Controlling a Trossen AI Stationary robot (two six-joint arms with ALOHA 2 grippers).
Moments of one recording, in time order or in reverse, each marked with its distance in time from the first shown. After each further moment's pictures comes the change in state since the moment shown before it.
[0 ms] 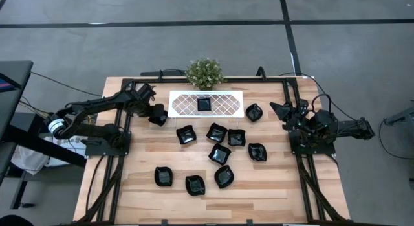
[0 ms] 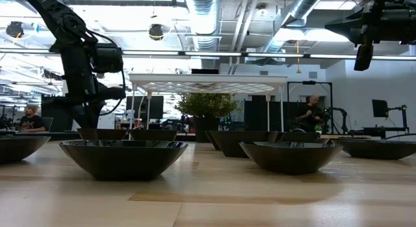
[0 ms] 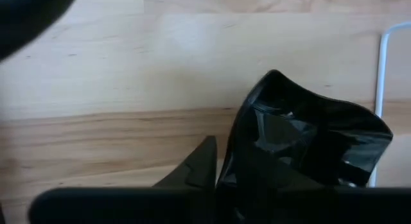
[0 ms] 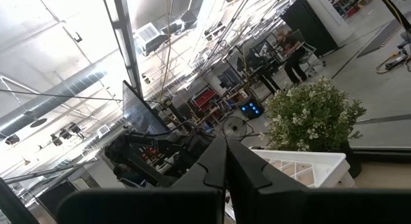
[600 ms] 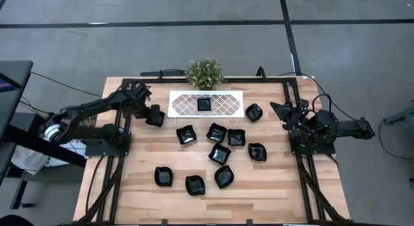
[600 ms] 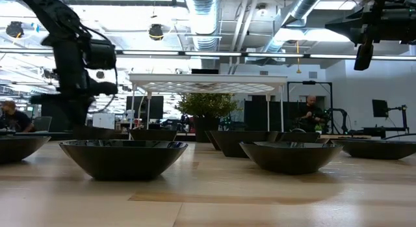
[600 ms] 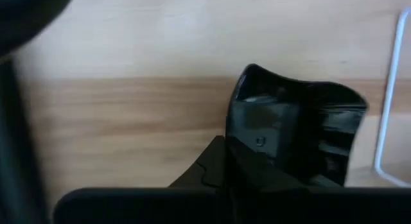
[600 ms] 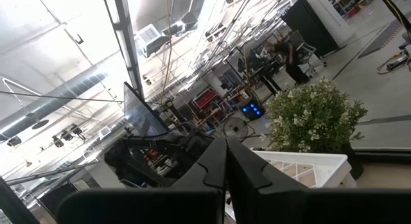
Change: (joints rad) left arm 0.041 -0.088 0.002 -0.137 0.037 0.007; right arm 0.000 0.000 0.000 0.007 0.000 0.001
